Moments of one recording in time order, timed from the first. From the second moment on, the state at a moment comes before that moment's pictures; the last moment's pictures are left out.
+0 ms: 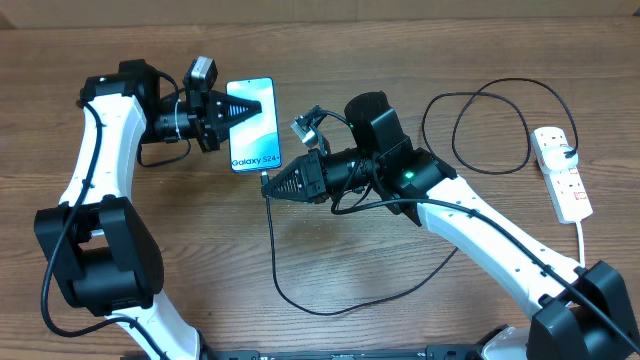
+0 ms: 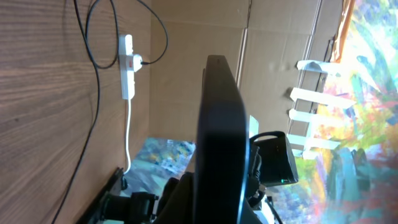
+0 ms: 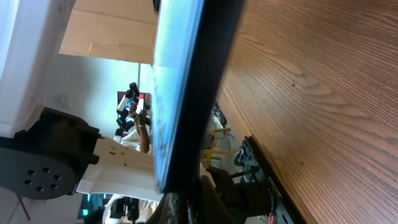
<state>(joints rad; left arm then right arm) 0.14 1.94 1.61 -1.31 1.53 0.00 0.62 1.60 1.18 -0.12 -1.05 0.88</state>
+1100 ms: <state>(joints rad) 0.13 1.94 1.61 -1.18 1.53 -0.13 0.62 1.60 1.18 -0.08 -1.05 0.88</state>
